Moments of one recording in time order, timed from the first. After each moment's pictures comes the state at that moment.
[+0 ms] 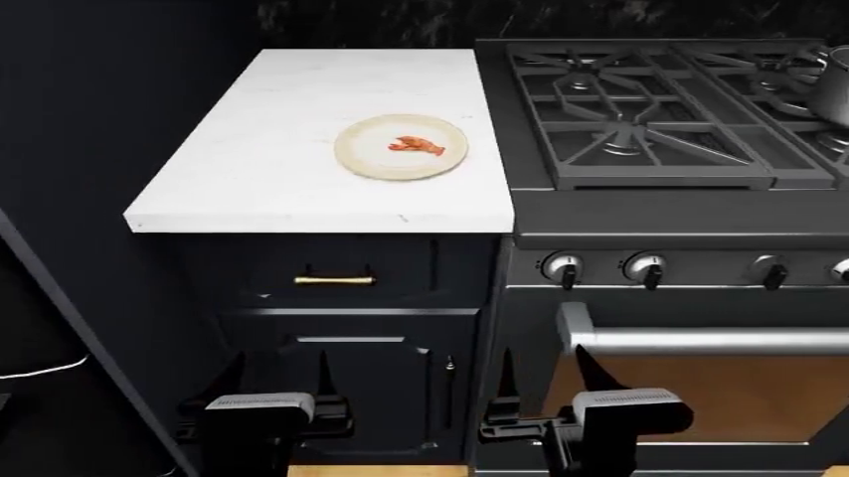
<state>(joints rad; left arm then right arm) -0.01 -0.14 0.16 -0.02 -0.16 0.09 -0.18 0.01 0.15 -0.19 -0.01 0.18 -0.07 0.11</state>
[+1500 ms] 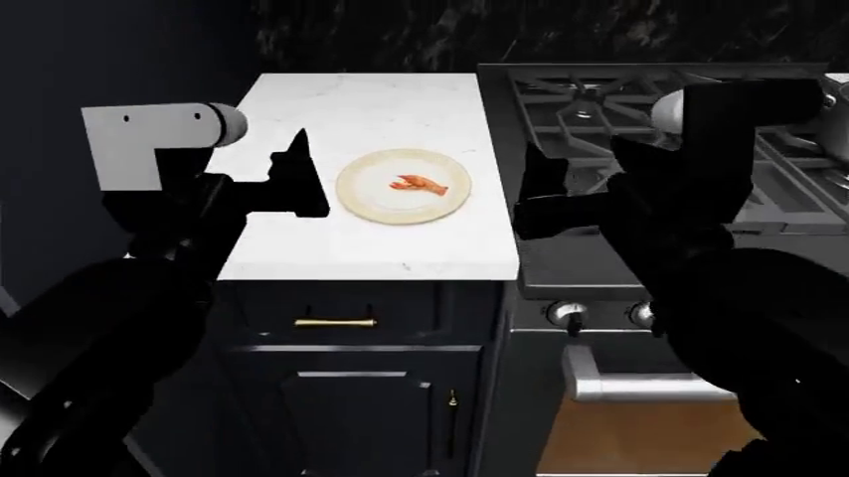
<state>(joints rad) -0.74 -0.31 0.03 0.43 -0.72 -0.97 -0.32 0.86 0.24 0.11 -0.57 0.79 1.41 0.30</state>
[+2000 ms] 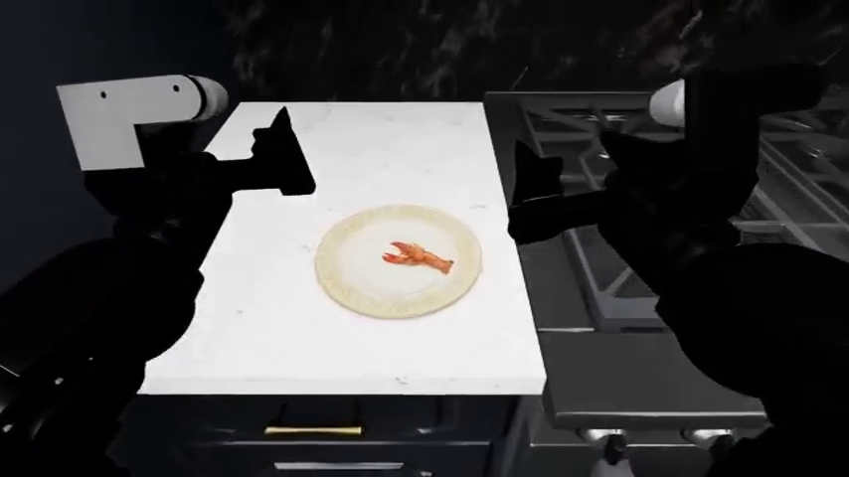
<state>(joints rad) -0.79 -0.31 0.01 0.38 -0.71 -0.96 -0.35 0.91 0.25 0.15 -0.59 0.91 1.50 0.33</state>
